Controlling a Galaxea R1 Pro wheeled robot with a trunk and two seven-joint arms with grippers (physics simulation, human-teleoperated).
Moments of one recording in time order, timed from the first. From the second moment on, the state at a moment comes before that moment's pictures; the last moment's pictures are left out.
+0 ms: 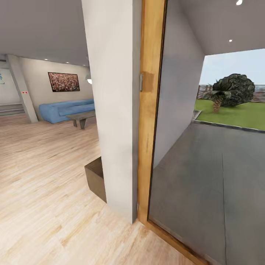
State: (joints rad) left arm 0.00 0.00 0.00 0.00 0.00 0.00 0.00; right arm 0.00 0.00 0.00 0.00 0.00 0.00 0.00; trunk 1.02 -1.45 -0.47
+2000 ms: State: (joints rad) left arm 0.08 0.00 0.02 -0.69 0.00 -0.08 0.00; right arm -0.09 -0.06 0.00 -0.47 0.00 -0.20 0.00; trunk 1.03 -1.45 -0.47
